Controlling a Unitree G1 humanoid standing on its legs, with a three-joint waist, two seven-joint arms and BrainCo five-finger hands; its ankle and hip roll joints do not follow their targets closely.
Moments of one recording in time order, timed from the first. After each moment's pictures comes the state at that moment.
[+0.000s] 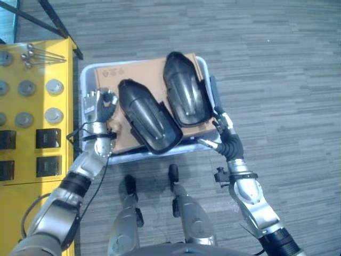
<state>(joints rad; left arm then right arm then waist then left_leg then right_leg) -0.48 0.48 -0.31 0.35 0.41 -0.12 0.73 0.03 -0.44 0.27 -0.20 0.19 -0.30 -0.27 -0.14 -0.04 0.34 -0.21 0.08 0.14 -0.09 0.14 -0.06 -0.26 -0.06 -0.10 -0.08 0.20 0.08</state>
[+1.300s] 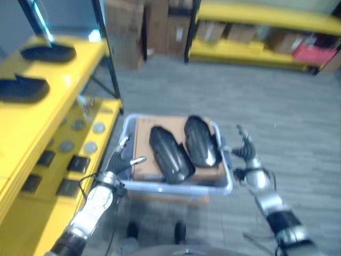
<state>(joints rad) -0.01 0.46 -0.38 0.09 -0.02 -0.24 0.22 -0.33 -0.55 0.19 0.49 -0.05 -0.13 -0.40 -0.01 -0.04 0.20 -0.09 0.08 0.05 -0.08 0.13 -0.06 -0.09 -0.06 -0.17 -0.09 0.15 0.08</state>
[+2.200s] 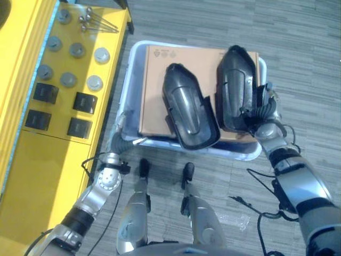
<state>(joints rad) -0.19 0.42 -0.40 0.18 0.15 -0.22 0.46 -0.92 -0.61 0.40 1.24 0.03 -0.09 -0.44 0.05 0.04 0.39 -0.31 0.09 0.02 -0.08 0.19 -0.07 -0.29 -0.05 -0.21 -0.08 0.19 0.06</state>
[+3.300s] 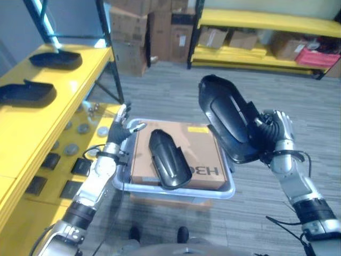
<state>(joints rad) -0.22 0.37 -0.29 0.09 -0.26 -0.19 0.17 -0.19 -0.73 0.07 0.18 -0.38 -0.06 -0.43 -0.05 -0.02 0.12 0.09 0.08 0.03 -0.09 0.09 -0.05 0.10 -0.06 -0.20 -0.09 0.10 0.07</state>
